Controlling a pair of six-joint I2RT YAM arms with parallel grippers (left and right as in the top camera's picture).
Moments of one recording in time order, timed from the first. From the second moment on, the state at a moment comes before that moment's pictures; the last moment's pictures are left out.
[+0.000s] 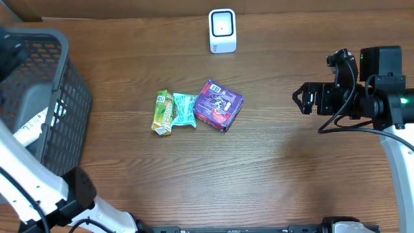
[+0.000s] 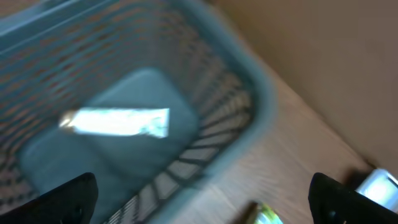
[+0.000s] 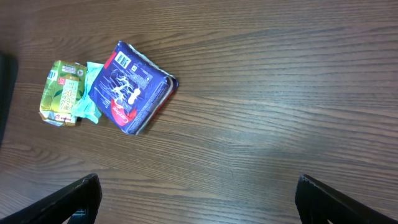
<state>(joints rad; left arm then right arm) 0.59 1.87 2.69 -1.68 0.02 -0.35 0.01 1.34 1.40 -1.12 -0.37 0.04</state>
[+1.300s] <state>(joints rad) 0.64 2.18 1.91 -1.06 -0.11 0.22 0.01 1.34 1.40 -1.13 -0.37 0.04</state>
